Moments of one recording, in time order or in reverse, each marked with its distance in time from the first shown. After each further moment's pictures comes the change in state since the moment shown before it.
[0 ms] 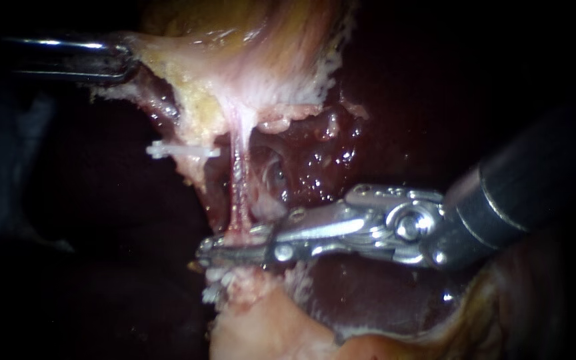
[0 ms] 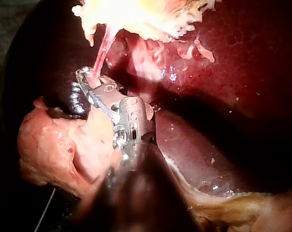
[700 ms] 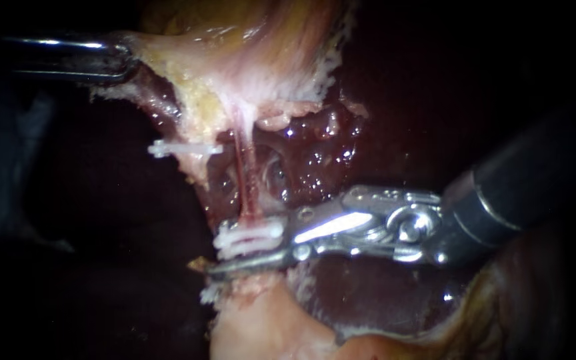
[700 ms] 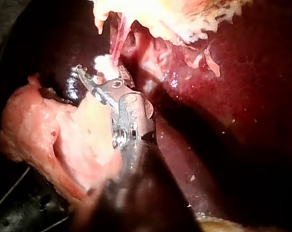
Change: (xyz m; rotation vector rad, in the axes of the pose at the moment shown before) right arm -0.001 0.003 0.000 -0.120 0.028 -0.299; left arm 0.000 0.000 0.000 0.001 0.000 0.000
